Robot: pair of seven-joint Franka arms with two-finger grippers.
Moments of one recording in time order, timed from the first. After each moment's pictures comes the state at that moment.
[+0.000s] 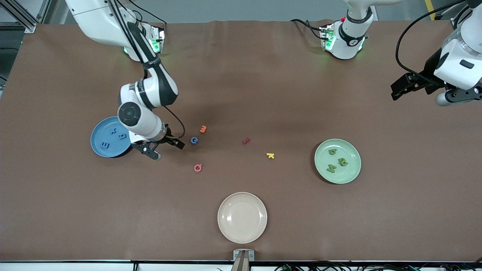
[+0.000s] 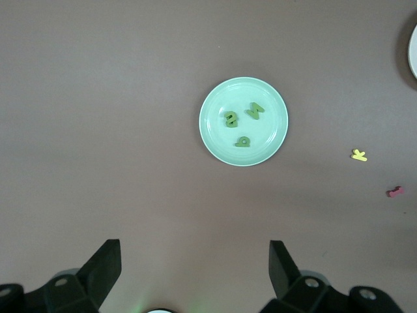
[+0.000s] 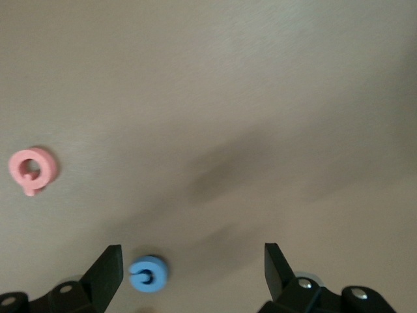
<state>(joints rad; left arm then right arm) 0.00 0.00 -0.17 -1.54 0.03 1.51 -0.32 0.50 0.43 -0.10 -2.04 0.19 2.42 0.81</state>
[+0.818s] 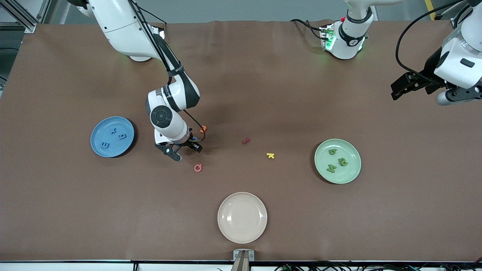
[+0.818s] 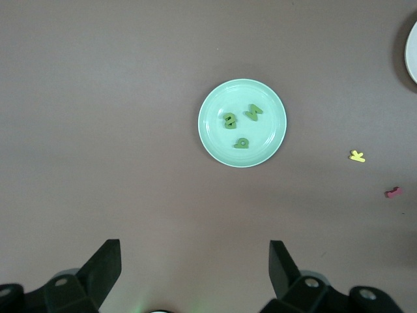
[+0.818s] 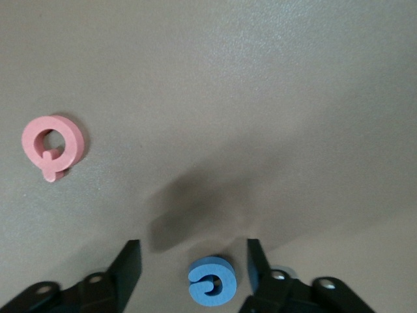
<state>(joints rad) 0.00 0.00 -0.17 -1.53 0.03 1.51 -0.32 0.59 0.56 -0.10 -1.95 0.19 2.49 0.95</state>
